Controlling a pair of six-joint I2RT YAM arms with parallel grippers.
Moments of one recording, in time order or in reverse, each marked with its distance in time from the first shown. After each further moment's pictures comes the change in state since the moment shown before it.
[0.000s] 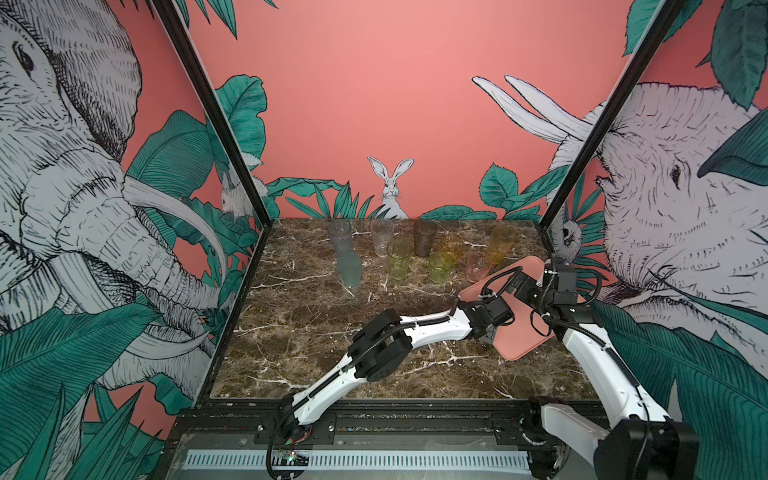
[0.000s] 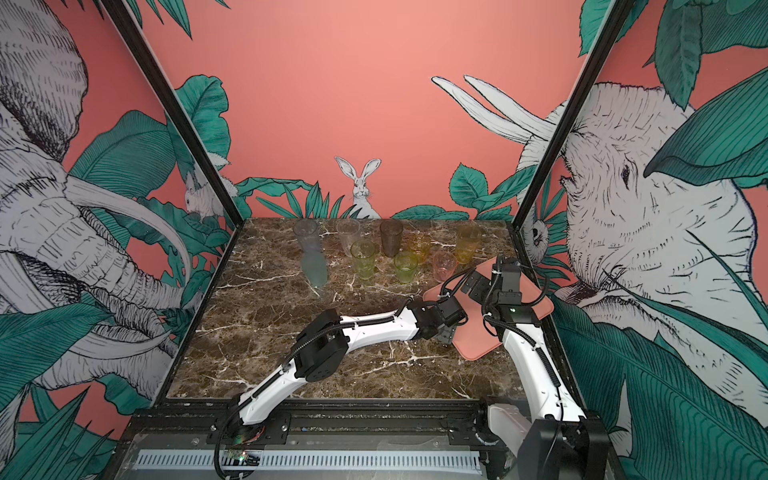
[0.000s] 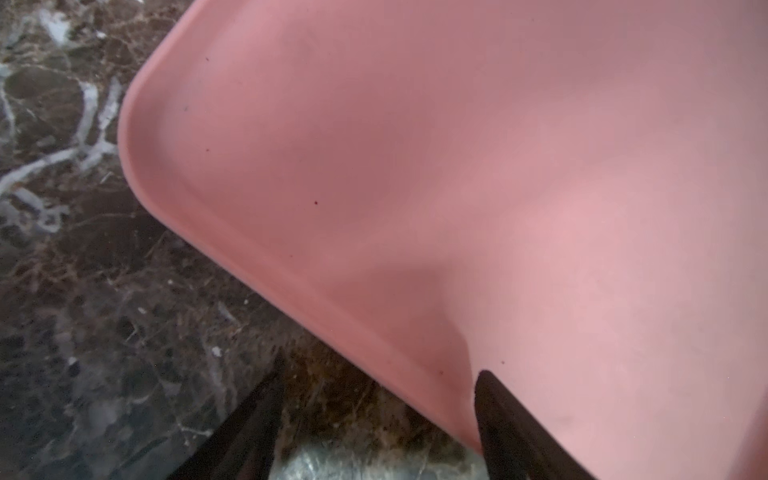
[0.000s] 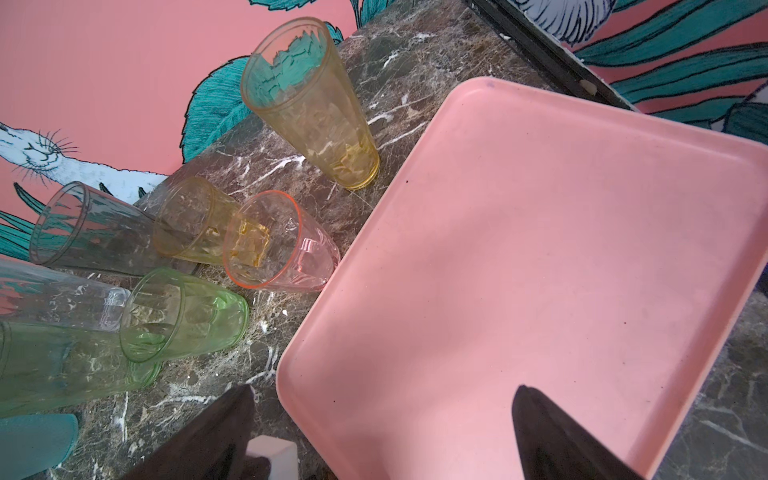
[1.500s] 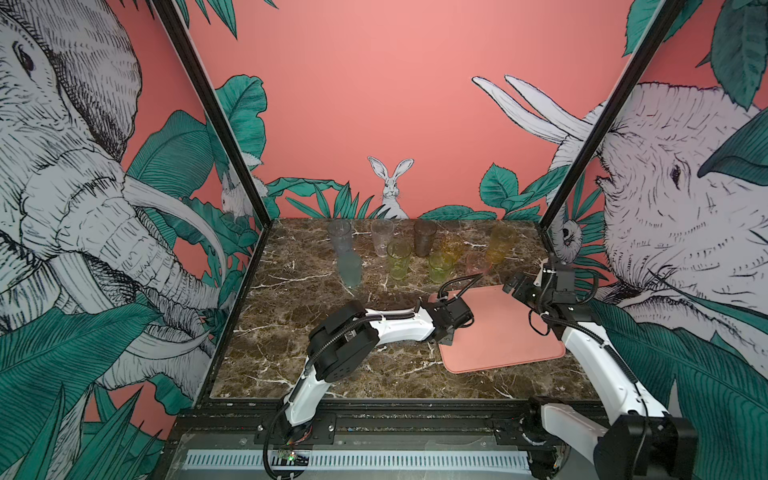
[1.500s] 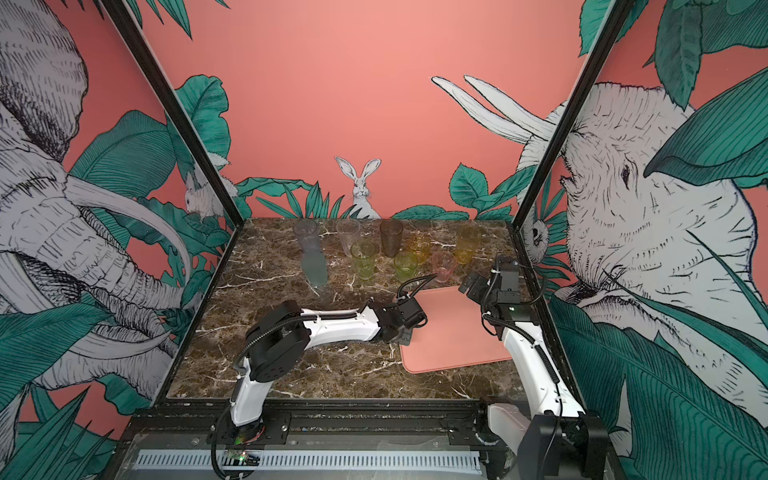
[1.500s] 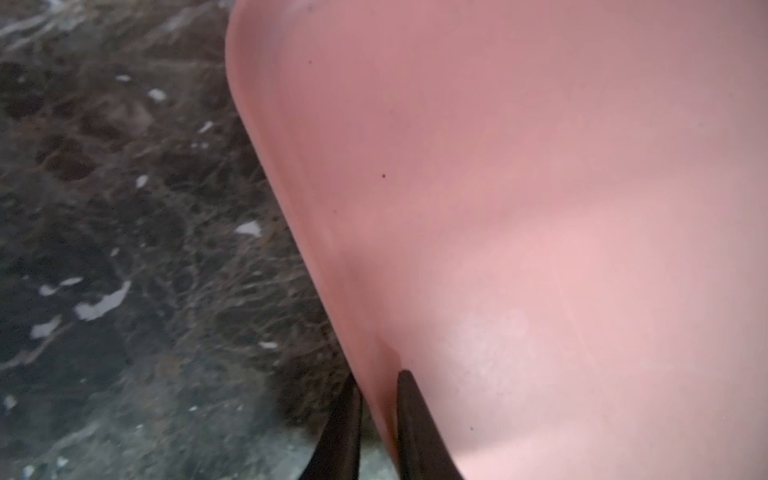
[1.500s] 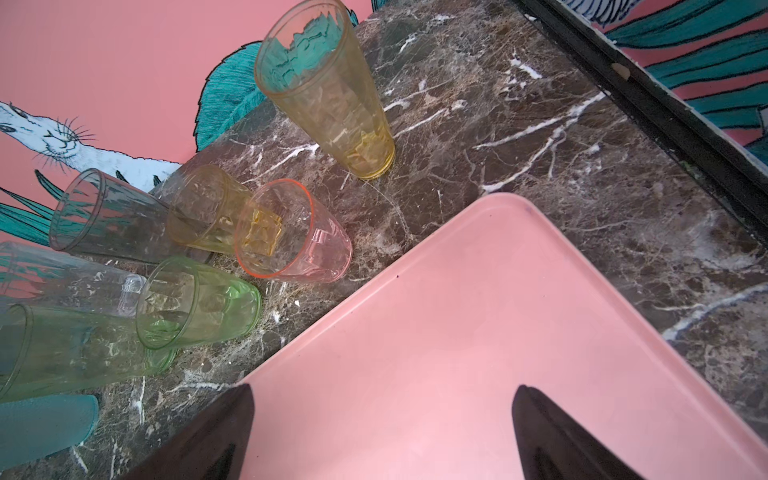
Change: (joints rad) left arm 0.100 -0.396 -0.633 0.089 0.005 -0.107; right arm 0.000 0.018 0.000 0.015 -0.052 0.001
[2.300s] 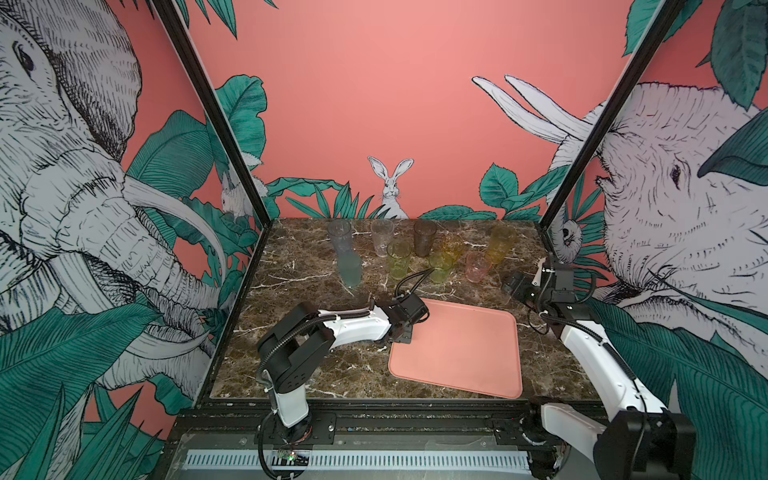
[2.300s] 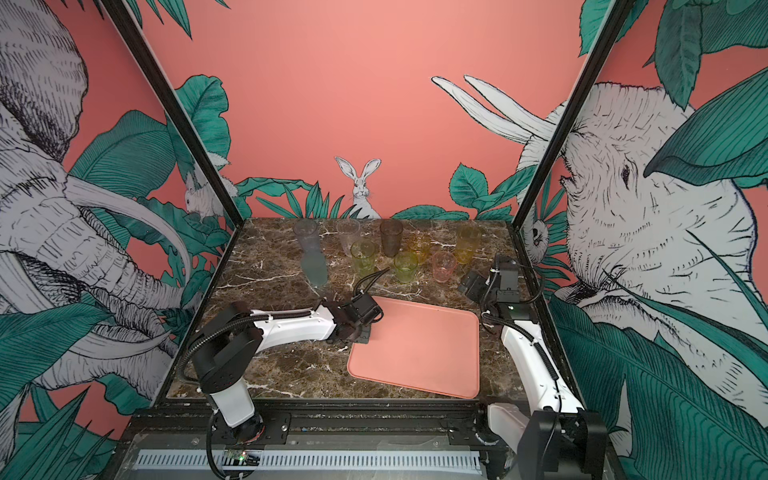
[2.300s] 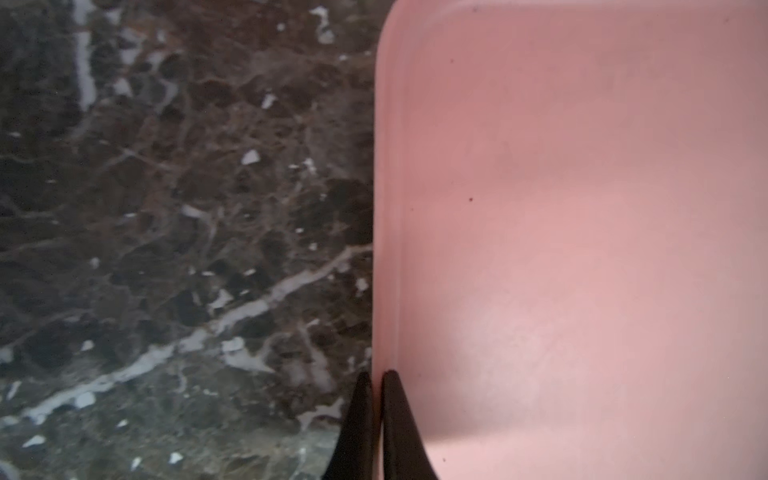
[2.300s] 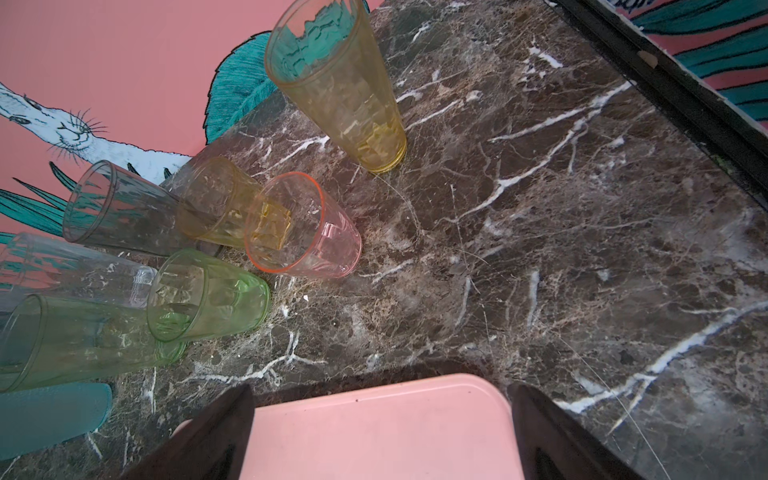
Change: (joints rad) left arm 0.195 -0.314 -0.416 0.054 0.005 0.063; right arm 0.000 0.016 0.000 0.009 -0.029 -0.001
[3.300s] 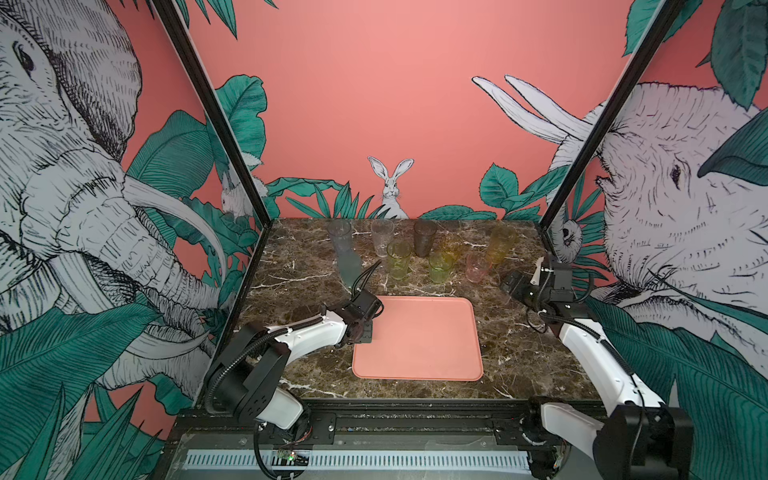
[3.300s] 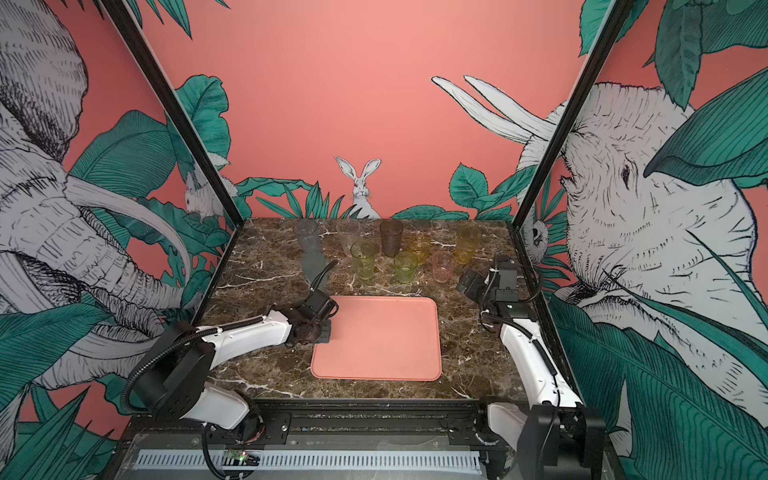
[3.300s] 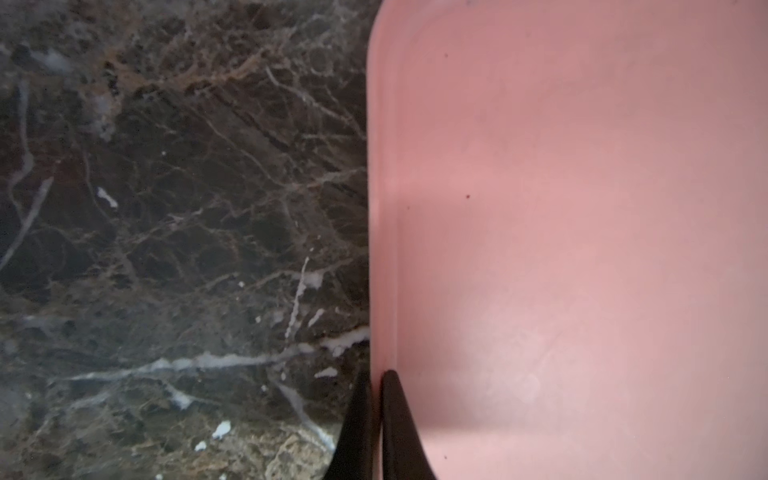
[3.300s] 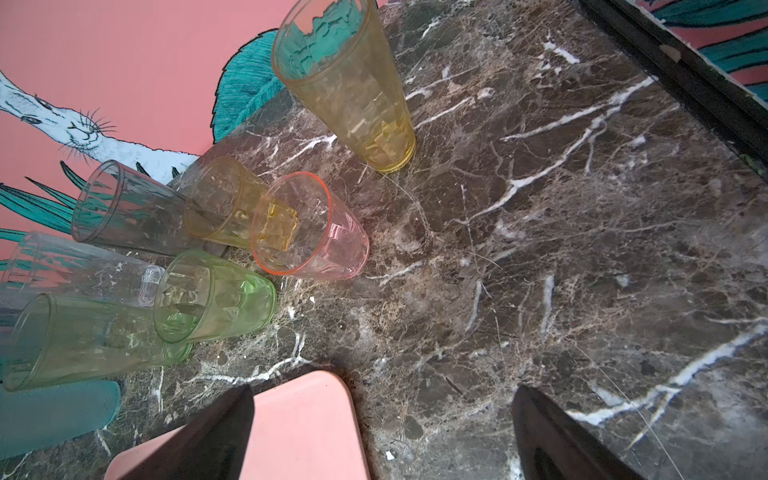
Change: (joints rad) left arm 0.238 -0.267 -0.275 0.018 0.034 0.141; right arm 0.000 0.023 -0.005 0.038 -0.031 -0.001
